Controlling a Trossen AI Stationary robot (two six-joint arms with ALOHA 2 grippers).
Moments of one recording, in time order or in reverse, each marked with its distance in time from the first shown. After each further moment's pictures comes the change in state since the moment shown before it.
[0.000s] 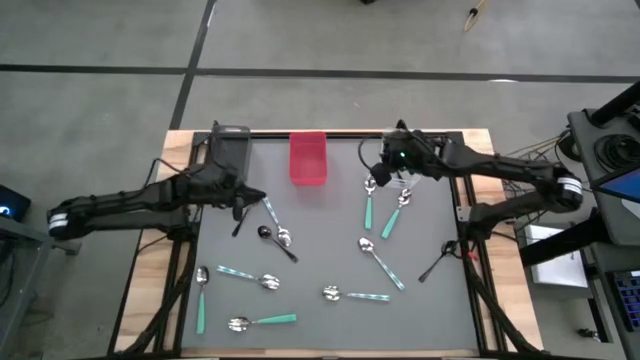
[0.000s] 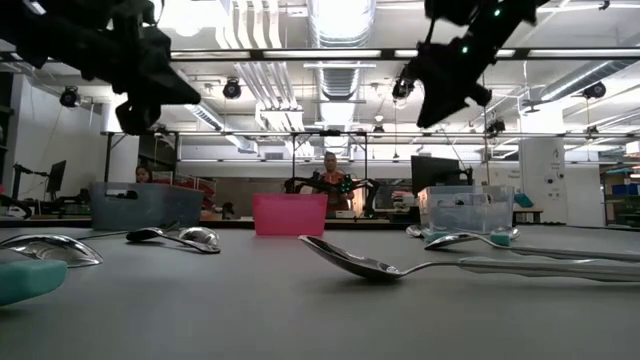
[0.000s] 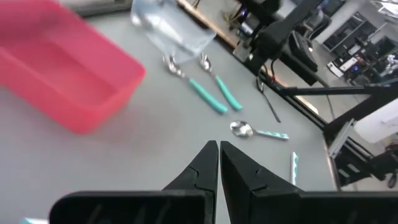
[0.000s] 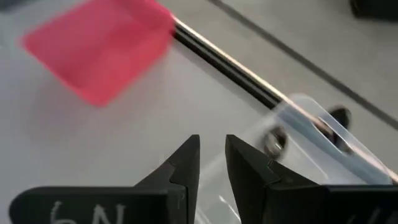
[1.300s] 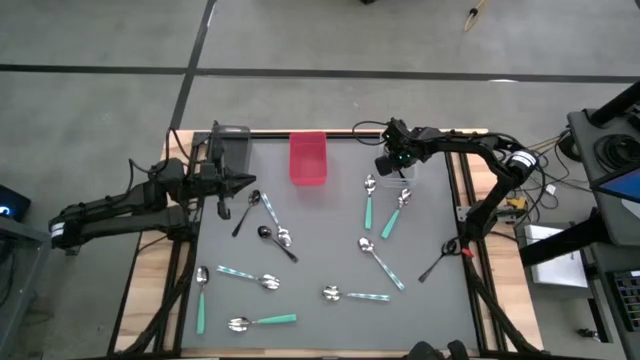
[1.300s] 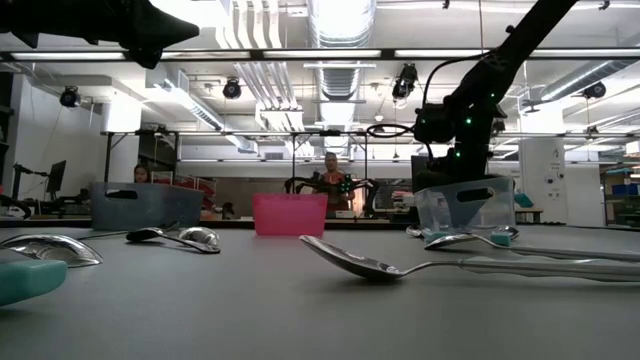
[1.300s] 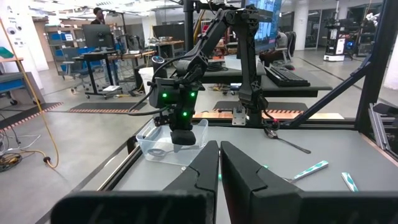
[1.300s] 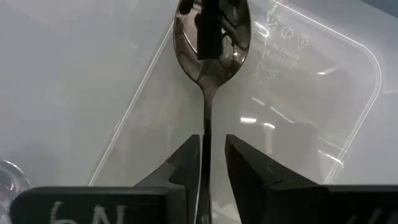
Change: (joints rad) left arm 0.028 -0.156 0.040 0.167 -0.002 0.630; right arm -0.417 0.434 -0.062 -0.001 -0.236 0.105
